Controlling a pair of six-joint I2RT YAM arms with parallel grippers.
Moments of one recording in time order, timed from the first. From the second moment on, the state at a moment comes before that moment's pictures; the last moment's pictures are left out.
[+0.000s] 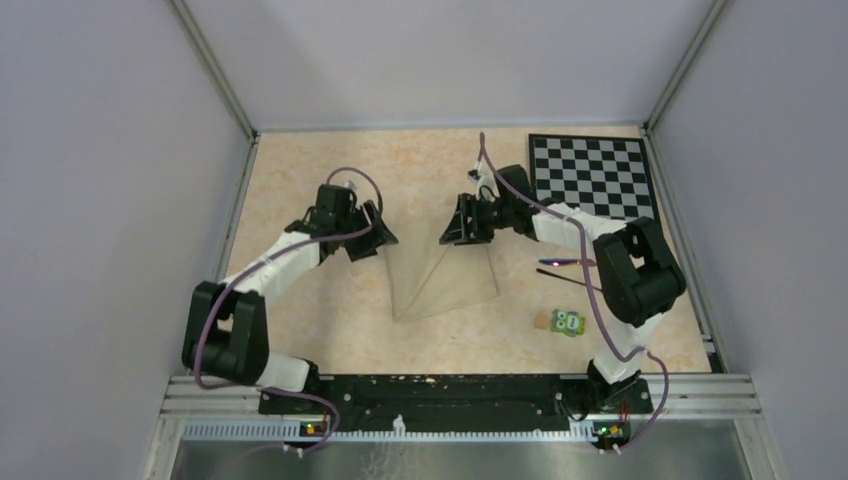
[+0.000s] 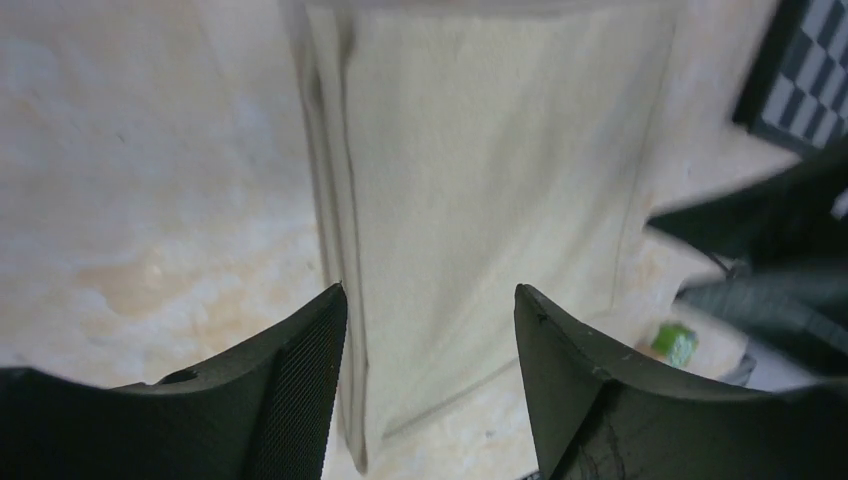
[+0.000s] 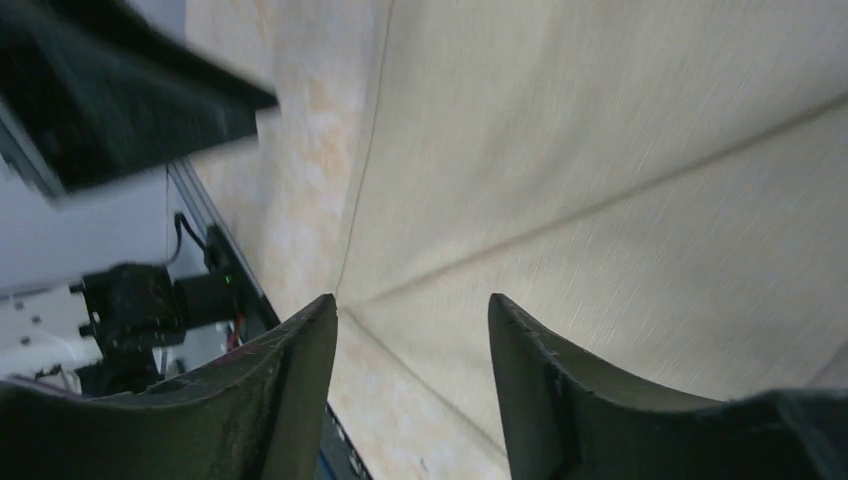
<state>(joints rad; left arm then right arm) -0.30 1.37 0.82 -0.29 0.29 -0.73 0.45 1.84 1.19 -0.08 -0.67 0.51</state>
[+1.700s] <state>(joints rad) -0.50 1.27 0.56 -0.18 0.38 -0.80 0.63 1.64 0.66 0.34 -0.62 0.73</state>
